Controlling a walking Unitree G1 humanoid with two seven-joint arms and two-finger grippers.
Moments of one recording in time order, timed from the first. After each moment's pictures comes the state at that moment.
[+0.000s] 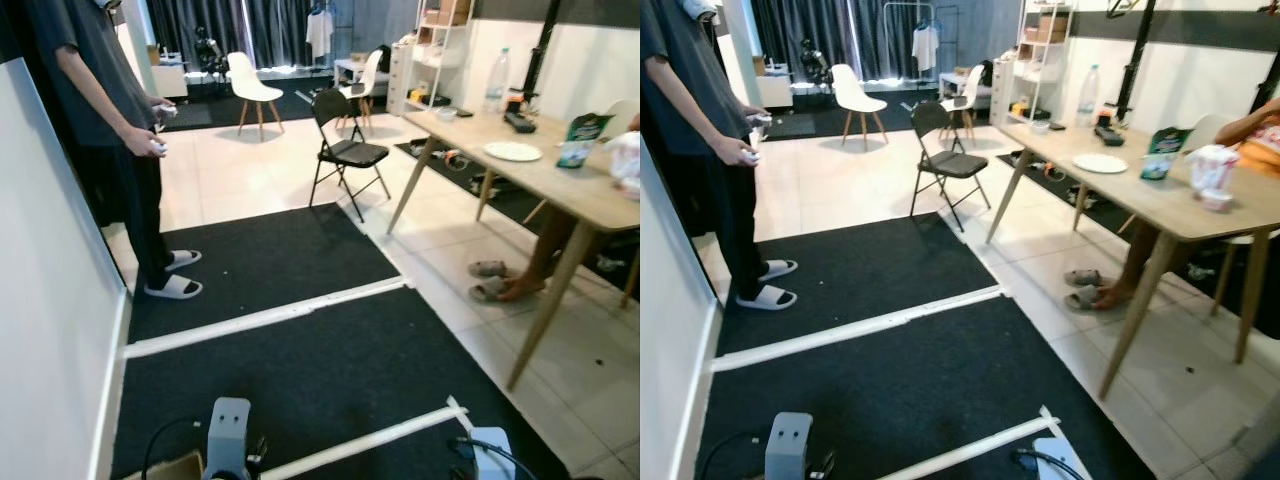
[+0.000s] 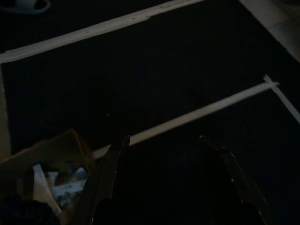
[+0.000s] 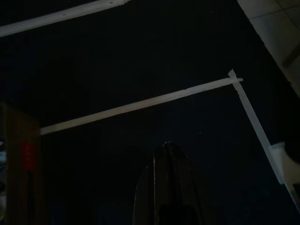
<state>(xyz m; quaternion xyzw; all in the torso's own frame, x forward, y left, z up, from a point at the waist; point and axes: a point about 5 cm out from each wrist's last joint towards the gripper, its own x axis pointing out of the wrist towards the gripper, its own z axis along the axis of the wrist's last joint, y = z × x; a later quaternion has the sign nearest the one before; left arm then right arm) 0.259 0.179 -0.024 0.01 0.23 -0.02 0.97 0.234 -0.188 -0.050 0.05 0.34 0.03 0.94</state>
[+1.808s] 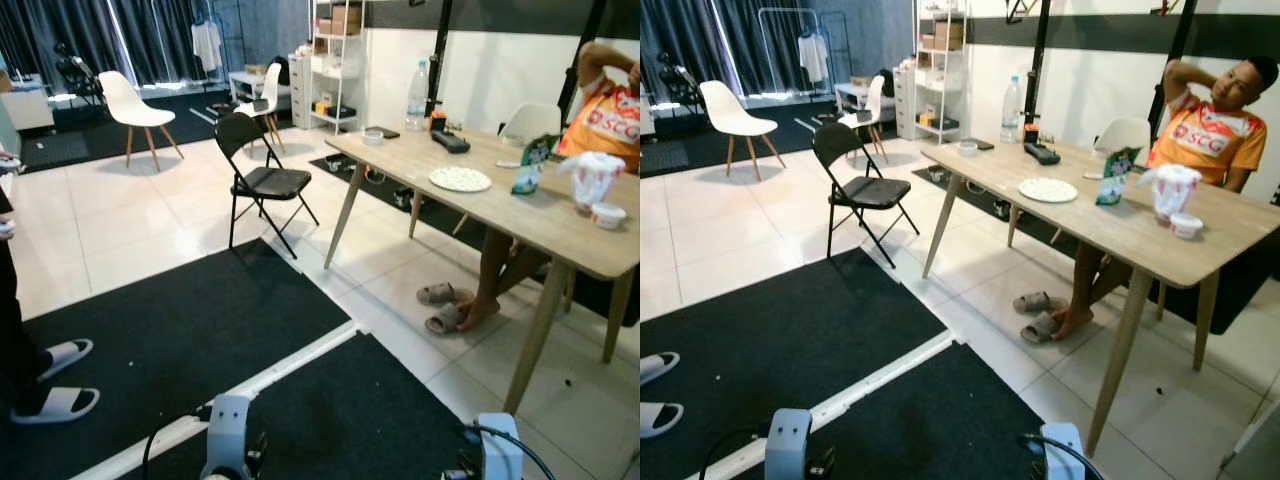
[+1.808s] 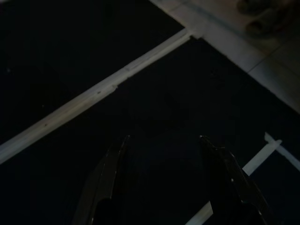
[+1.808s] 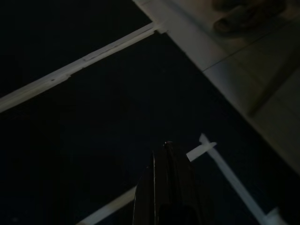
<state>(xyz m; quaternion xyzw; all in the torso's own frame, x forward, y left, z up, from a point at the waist) 0.262 0.183 -0.020 0.01 0.23 -0.02 0.97 0.246 -0.177 -0.043 0.05 0.33 0.05 0.94</state>
